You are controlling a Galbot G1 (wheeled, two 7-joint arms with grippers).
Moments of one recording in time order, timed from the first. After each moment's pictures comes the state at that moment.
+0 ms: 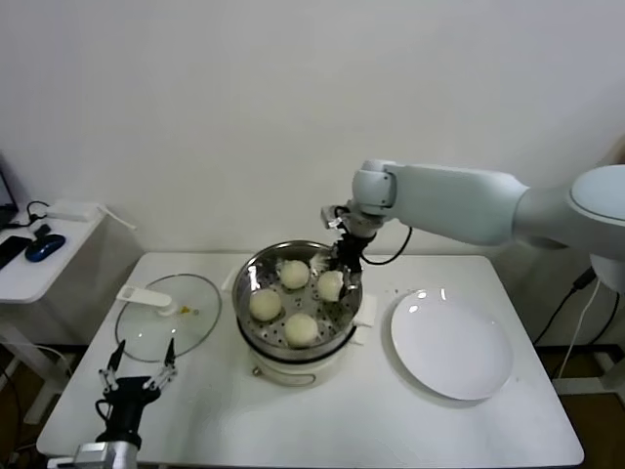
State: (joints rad) left arm 1.67 -1.44 -0.76 -2.01 -0.12 -0.11 0.02; right arm 0.66 1.24 -1.56 1.10 0.68 -0.28 -1.07
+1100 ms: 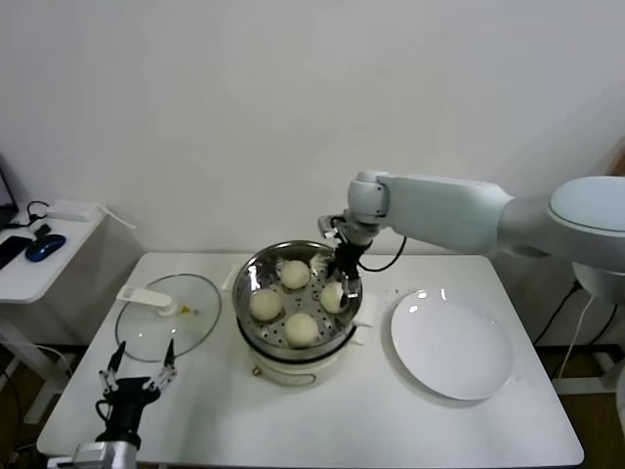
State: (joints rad) left arm 1.67 -1.43 -0.76 -2.00 -0.14 -0.11 0.02; right arm 0.63 1.27 -1.56 1.06 0.67 -0.26 -1.07
